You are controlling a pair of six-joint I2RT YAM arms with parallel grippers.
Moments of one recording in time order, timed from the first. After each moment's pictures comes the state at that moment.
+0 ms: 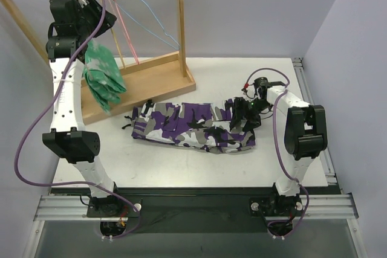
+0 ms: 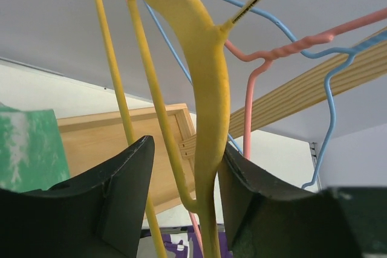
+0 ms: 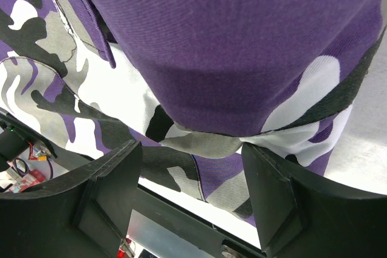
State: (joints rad) left arm 0.06 1.84 2.29 -0.65 0.20 -0.55; right arm 0.12 1.88 1.28 -0.85 -0.47 0.13
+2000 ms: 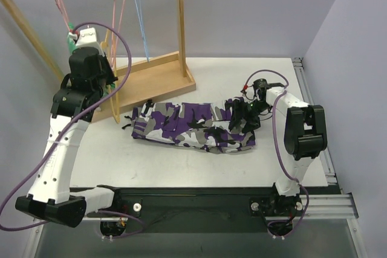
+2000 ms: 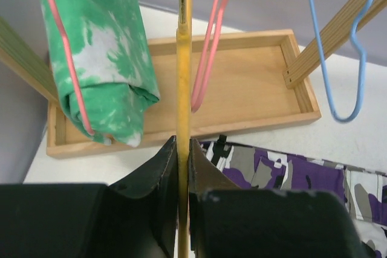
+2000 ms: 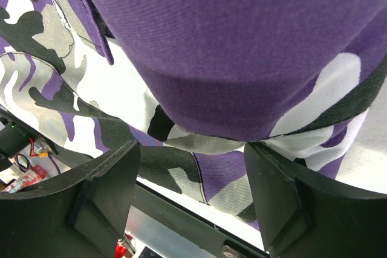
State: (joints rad) left arm -0.23 1.24 1.63 -0.73 -0.38 -0.27; right arm 0.13 1.88 1.26 -0.84 -0.48 0.13
